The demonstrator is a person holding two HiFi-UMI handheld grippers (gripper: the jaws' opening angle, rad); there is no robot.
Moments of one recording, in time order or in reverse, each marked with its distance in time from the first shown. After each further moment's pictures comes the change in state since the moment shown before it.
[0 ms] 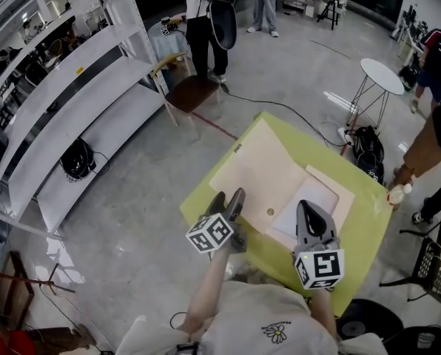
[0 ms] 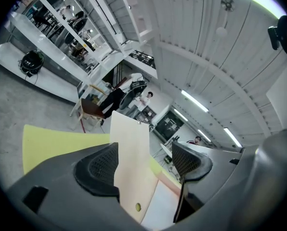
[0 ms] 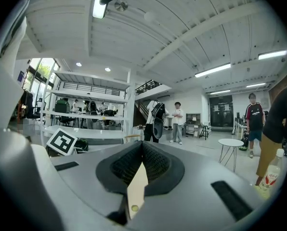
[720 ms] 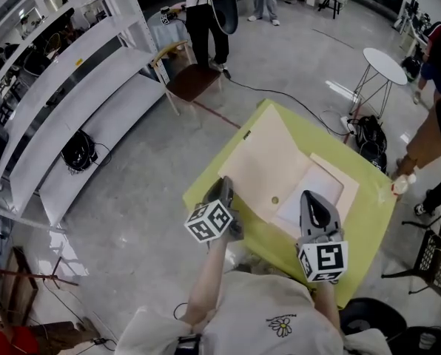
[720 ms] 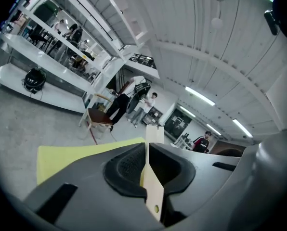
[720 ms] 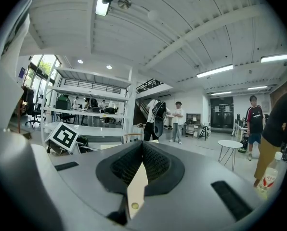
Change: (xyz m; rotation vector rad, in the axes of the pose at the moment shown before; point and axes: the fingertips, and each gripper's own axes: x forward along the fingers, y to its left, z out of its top) left arm -0.005 0.023 0.018 0.094 -0.009 0.102; right arm 0.001 0.005 -0.004 -0.029 0.022 0.000
